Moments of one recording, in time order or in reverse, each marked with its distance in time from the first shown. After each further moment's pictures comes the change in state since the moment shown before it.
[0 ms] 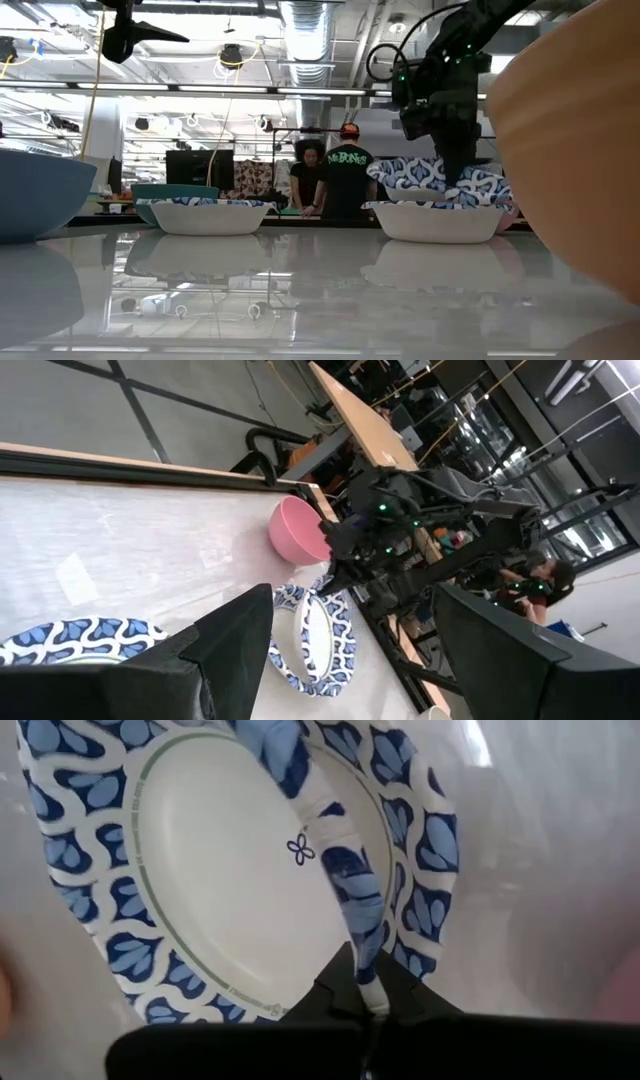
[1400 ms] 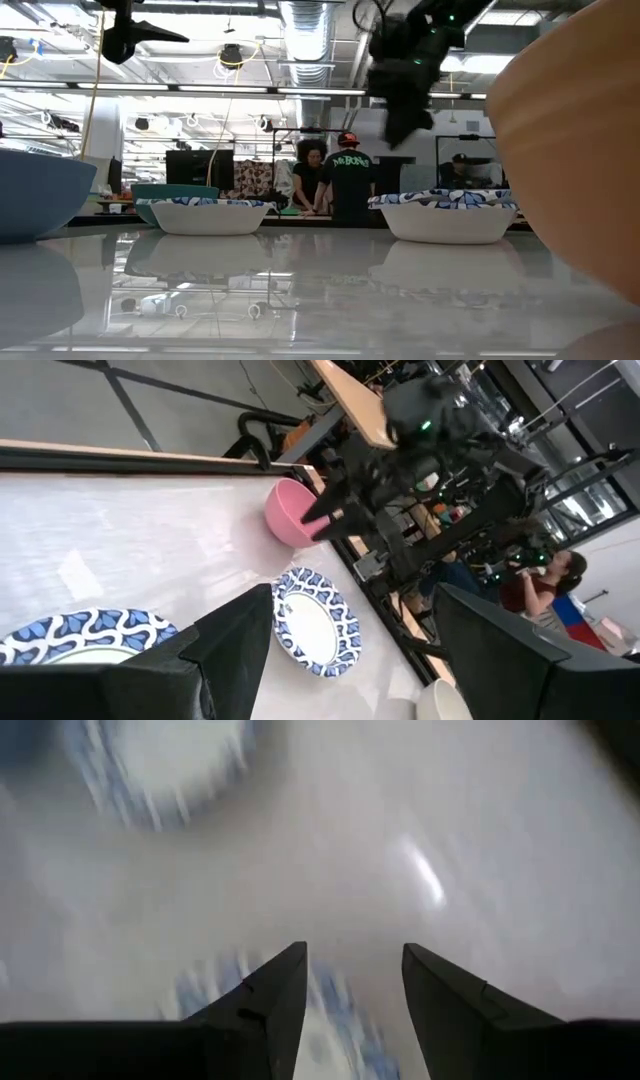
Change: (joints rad) left arm 0.000 0.000 0.000 -0.018 0.053 0.045; right arm 0.021 0.028 0.266 0.174 0.100 0.185
